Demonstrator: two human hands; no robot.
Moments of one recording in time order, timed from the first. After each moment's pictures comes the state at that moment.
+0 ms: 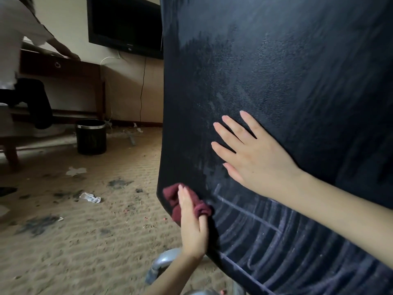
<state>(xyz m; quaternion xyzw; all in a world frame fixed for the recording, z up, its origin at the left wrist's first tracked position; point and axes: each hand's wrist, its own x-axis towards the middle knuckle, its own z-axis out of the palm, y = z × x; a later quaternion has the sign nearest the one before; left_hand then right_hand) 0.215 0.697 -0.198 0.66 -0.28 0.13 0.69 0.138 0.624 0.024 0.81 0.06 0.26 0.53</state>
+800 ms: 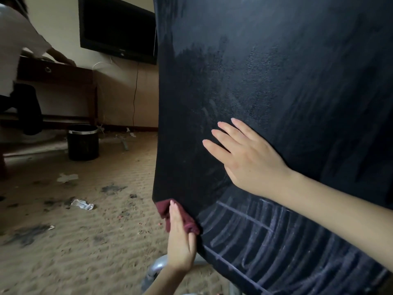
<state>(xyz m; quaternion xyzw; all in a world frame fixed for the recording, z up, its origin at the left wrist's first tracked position) 0.235 0.713 -0.245 0.72 -0.31 0.12 0.61 0.138 0.625 0.025 0.85 0.10 0.31 0.41</state>
